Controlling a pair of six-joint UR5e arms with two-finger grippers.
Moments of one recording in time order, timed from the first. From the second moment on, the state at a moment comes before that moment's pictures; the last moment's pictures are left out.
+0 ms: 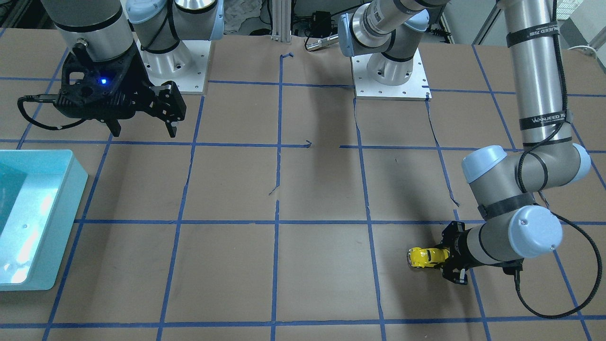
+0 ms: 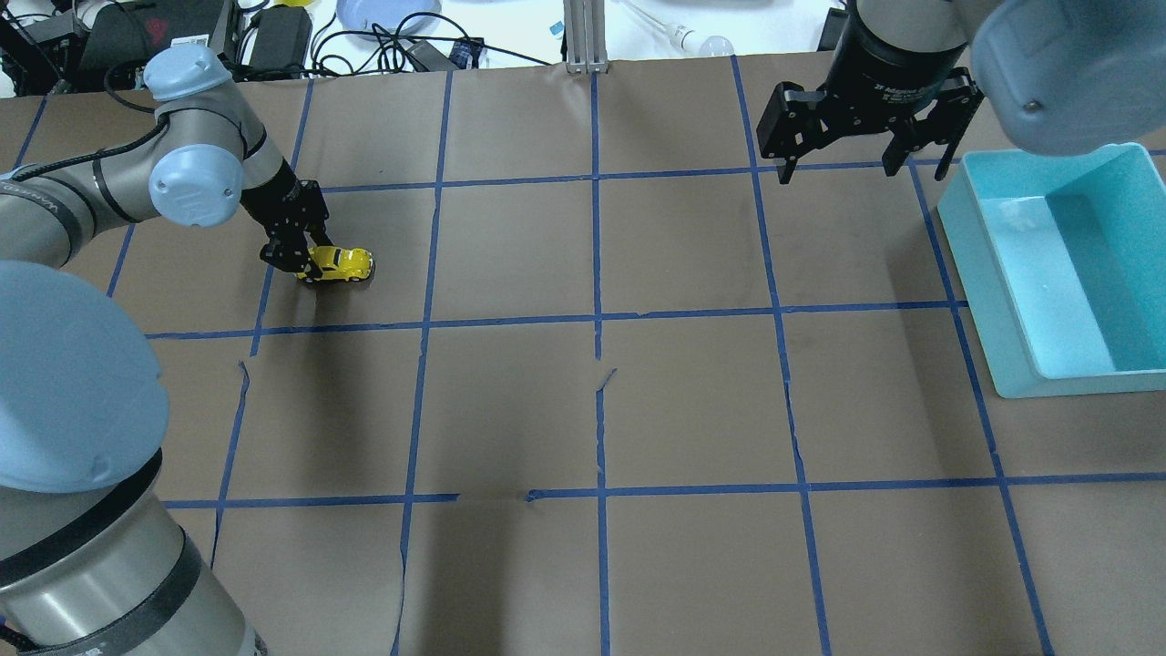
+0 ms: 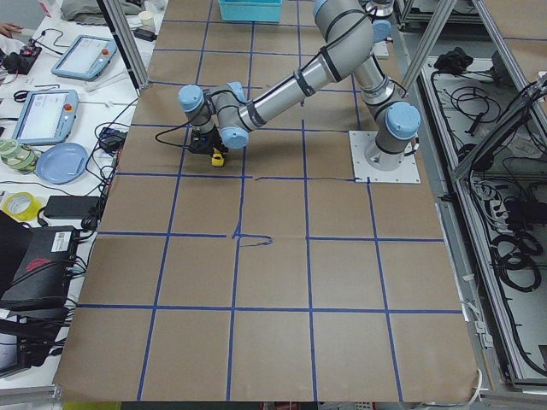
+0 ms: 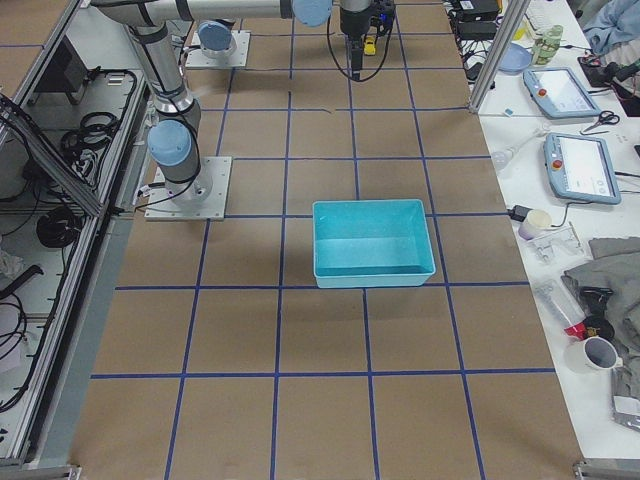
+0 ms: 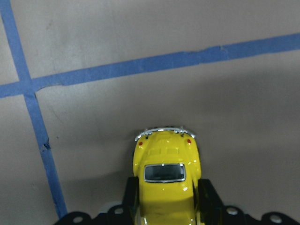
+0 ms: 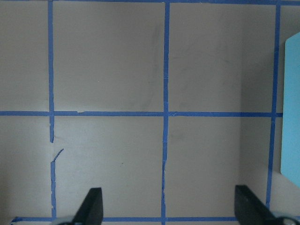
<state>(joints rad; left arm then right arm) -1.33 -2.19 -1.52 -1.13 1.56 -1.20 1.62 -1.53 1.52 -1.64 -1.59 0.03</state>
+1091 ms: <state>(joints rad) -1.36 -2.04 -1.52 -1.18 1.56 -1.05 1.62 -1.53 1.52 -1.64 -1.59 0.03</state>
